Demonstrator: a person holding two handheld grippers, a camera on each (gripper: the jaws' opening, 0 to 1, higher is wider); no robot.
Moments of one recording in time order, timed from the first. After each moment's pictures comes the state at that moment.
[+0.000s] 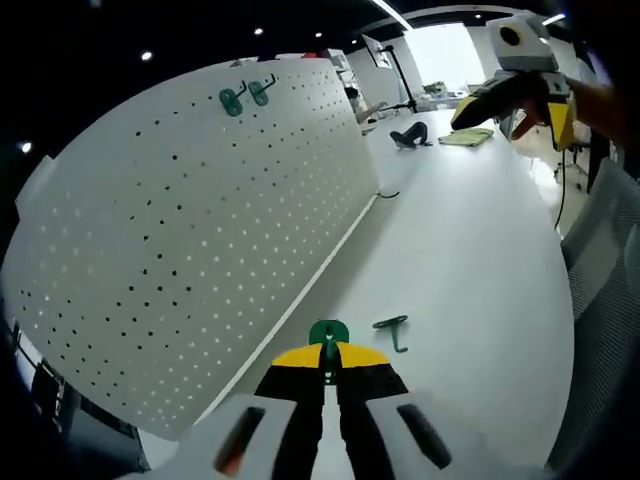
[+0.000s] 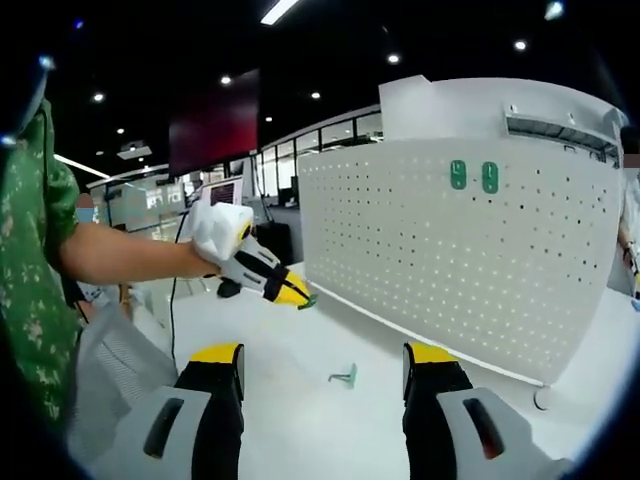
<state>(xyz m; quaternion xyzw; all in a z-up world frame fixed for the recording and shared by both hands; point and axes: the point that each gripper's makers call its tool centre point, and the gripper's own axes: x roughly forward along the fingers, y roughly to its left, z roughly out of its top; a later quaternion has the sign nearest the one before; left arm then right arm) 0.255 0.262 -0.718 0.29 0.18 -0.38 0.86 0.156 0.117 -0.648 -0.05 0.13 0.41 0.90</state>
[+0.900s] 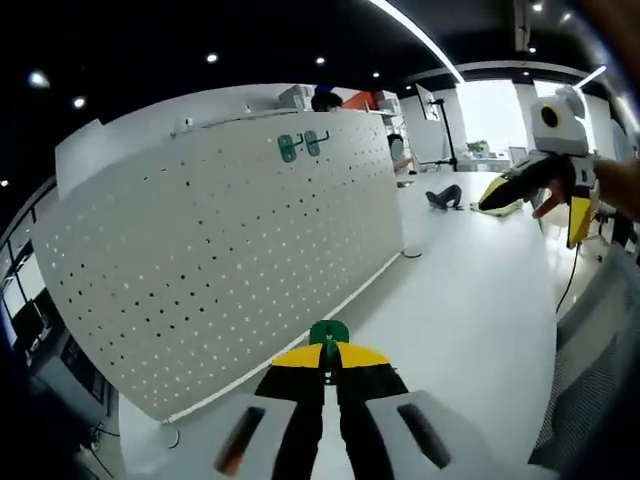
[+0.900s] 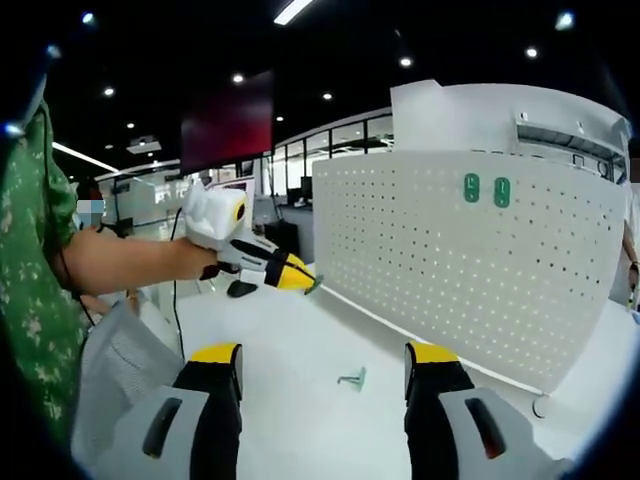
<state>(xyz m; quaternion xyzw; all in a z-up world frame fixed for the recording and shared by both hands) 0.238 0.259 -0.665 0.16 0.13 -0.34 0.92 0.141 0.123 -0.637 -0.06 0.12 0.43 0.89</state>
